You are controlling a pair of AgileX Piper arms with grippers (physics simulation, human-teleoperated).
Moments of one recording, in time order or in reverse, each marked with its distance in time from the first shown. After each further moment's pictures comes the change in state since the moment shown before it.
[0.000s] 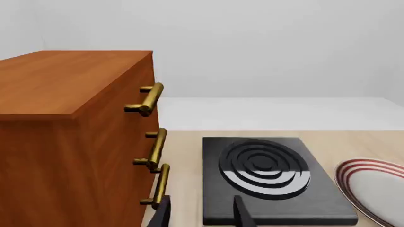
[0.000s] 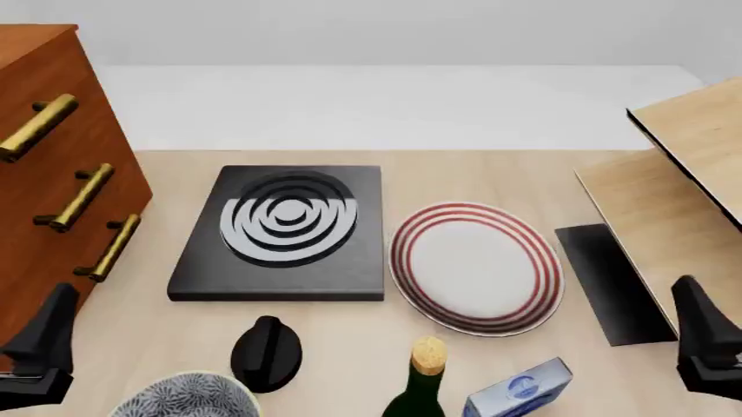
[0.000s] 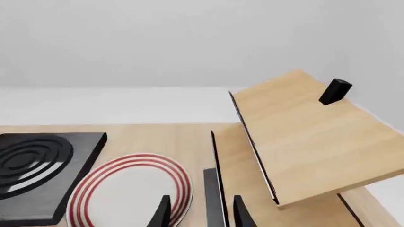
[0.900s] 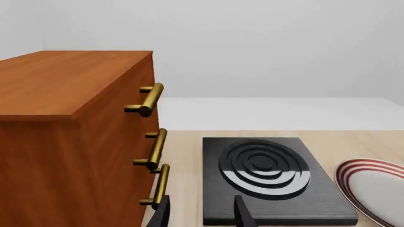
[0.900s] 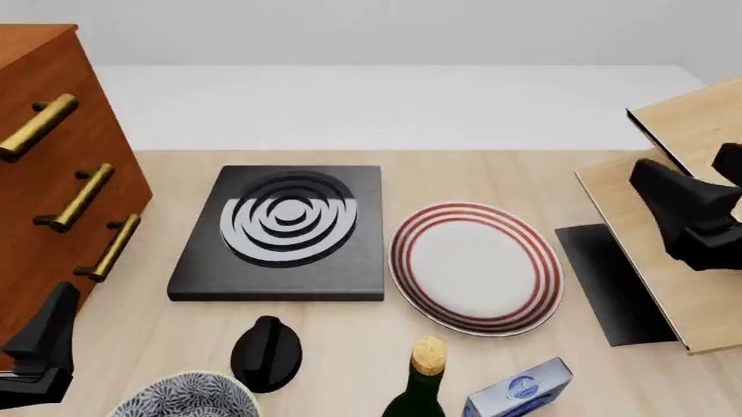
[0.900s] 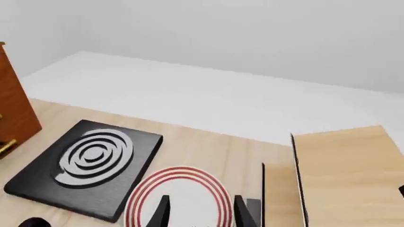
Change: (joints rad) left arm 0.000 0.005 -0.003 -0.001 0.000; right arm 0.277 0.457 -0.488 0.154 -0.032
